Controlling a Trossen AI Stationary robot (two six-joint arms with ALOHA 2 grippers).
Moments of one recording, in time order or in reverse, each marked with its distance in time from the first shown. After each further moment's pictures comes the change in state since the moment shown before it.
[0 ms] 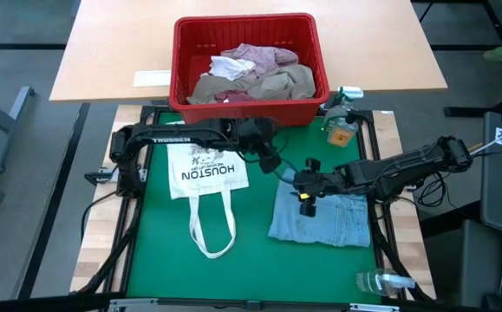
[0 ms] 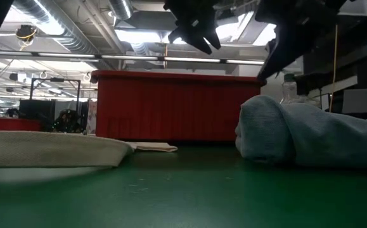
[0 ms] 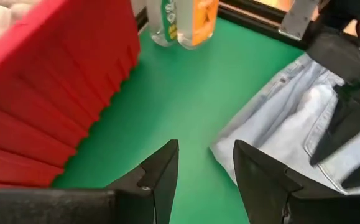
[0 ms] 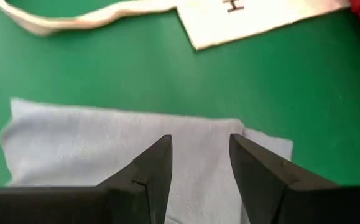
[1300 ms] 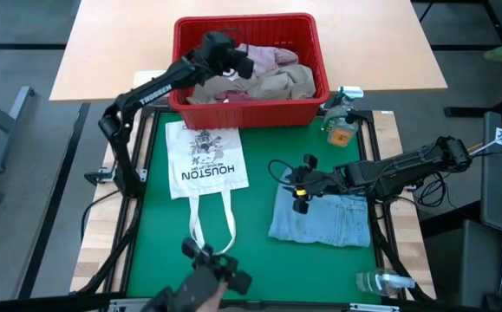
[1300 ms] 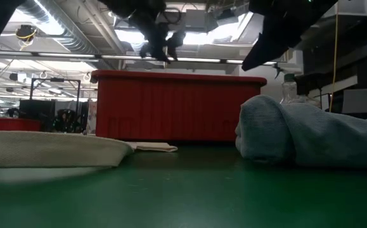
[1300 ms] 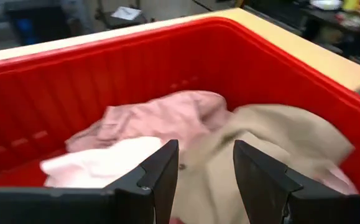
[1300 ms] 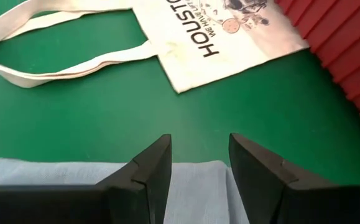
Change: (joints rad) left arm 0.603 -0.031 0.001 0.322 0.009 0.080; right arm 0.000 0.008 0.001 0.134 0.113 0.006
